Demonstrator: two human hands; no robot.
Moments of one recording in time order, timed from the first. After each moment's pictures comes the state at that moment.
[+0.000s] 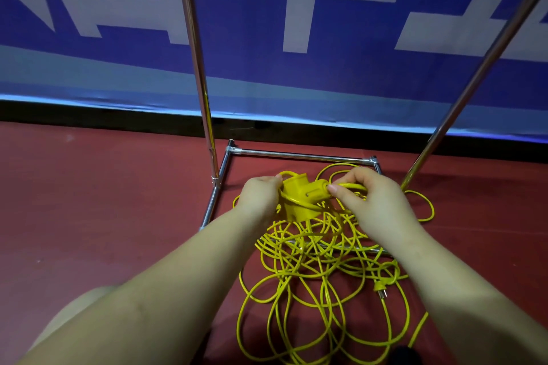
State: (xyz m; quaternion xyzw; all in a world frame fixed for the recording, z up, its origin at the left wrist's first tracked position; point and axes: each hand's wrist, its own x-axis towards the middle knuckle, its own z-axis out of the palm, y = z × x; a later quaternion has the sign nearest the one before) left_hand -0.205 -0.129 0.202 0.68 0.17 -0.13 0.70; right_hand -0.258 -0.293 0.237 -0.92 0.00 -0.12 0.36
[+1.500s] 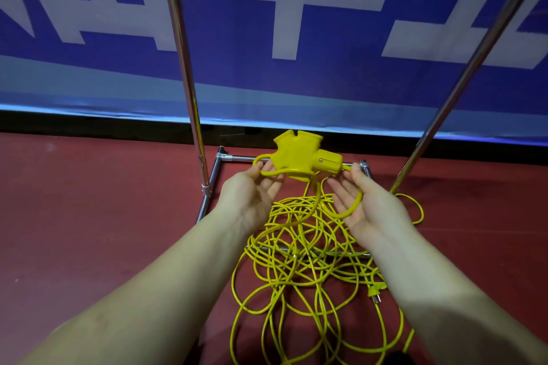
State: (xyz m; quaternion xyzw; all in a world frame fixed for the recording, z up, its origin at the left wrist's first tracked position) left_hand -0.199 -0.127 0.244 0.28 0.22 -0.14 0.92; right_hand -0.238 -0.274 0.244 -0.48 0.26 -0.04 0.84
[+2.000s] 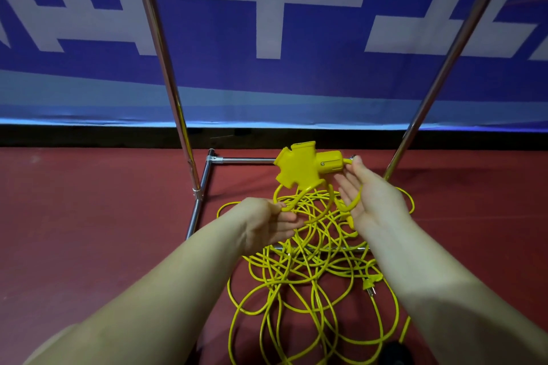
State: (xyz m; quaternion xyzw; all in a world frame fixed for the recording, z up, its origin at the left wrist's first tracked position) left_hand -0.216 -0.141 0.223 0.58 0.17 -0.36 0.72; right_hand -0.234 -0.290 0.247 -0.48 0.27 -0.09 0.83
